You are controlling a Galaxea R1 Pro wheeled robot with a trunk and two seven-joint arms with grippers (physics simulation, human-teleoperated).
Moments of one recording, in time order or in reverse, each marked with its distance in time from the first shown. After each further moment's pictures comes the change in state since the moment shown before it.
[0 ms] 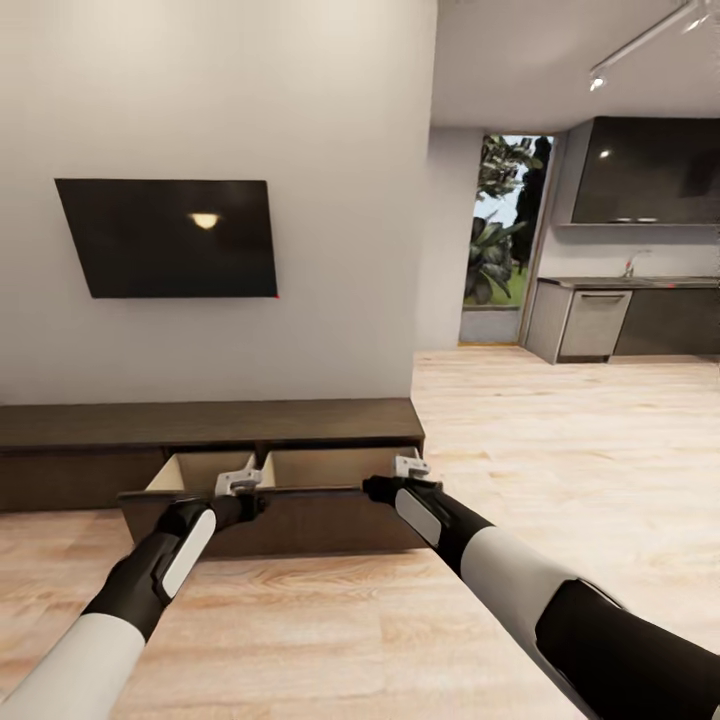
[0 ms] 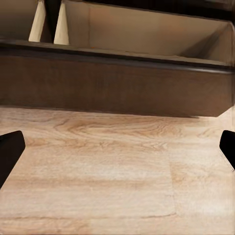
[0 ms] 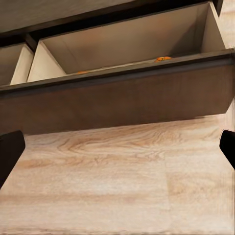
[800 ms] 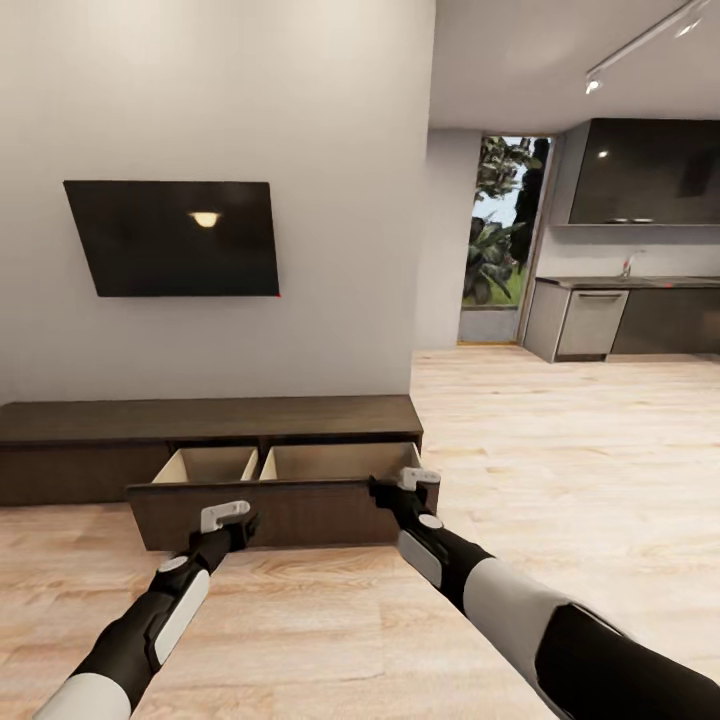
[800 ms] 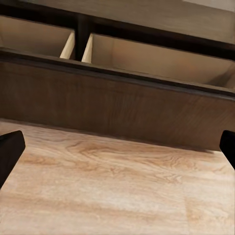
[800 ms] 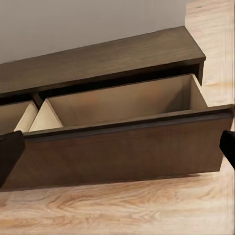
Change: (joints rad) left arm 0.132 -0.001 0.002 0.112 -0.004 -0.468 -0.001; right arm 0.071 0.003 0.148 0.094 0.002 -0.482 0.070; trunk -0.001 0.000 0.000
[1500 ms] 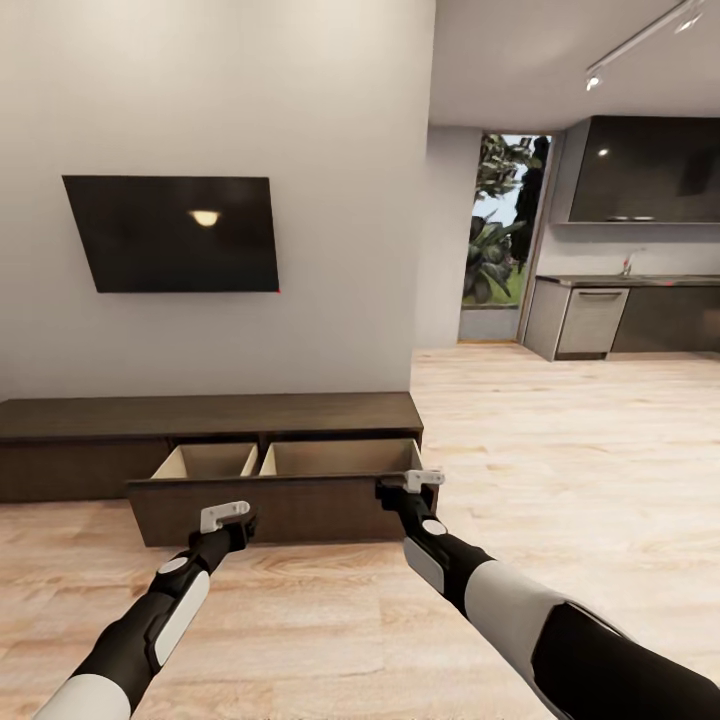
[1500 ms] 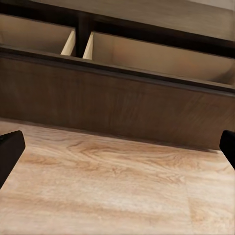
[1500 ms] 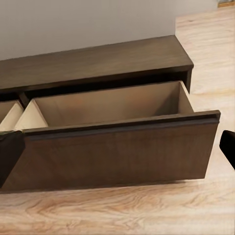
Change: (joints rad) left arm 0.002 0.000 -0.002 0.003 -0.004 -0.017 0.000; right arm 0.000 0.004 0.003 0.059 0.054 -0.065 0.000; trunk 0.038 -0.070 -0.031
